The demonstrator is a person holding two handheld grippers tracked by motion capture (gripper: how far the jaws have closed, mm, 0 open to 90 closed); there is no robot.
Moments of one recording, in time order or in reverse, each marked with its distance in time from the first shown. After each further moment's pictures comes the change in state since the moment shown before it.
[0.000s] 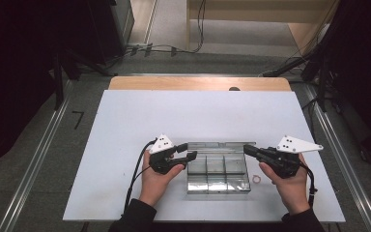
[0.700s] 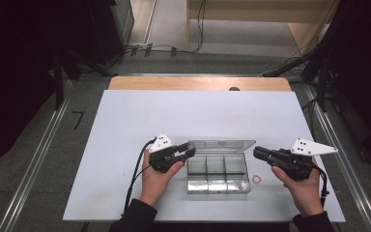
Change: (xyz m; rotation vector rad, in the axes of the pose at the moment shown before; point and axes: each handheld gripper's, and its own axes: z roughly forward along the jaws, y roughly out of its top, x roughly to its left) left arm 0.003 0.000 0.001 -0.009 0.010 -0.011; right arm -0.017 -0.014 -0.026 -0.013 0.026 0.017
